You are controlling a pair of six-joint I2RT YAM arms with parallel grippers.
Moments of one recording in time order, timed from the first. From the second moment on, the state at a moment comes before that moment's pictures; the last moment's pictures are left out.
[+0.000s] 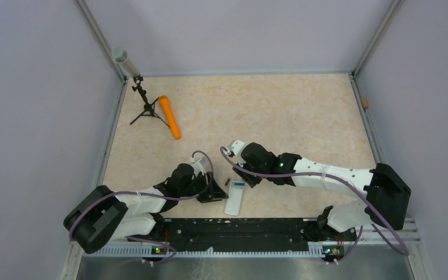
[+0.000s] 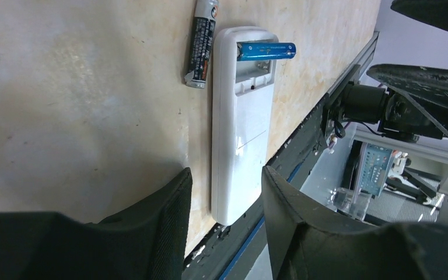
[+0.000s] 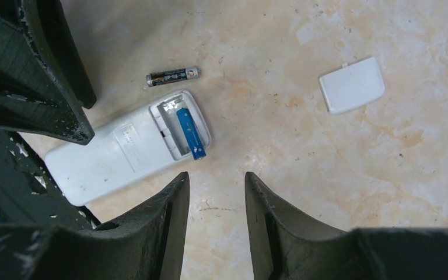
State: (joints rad) left arm -0.69 1.17 0.13 0.43 0.48 -1.00; right arm 1.04 1.36 0.89 -0.42 0.09 0.04
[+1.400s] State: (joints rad) left arm -0.78 1.17 0.25 0.31 0.35 -1.01; right arm 1.03 1.30 0.77 -0.31 0.17 0.21
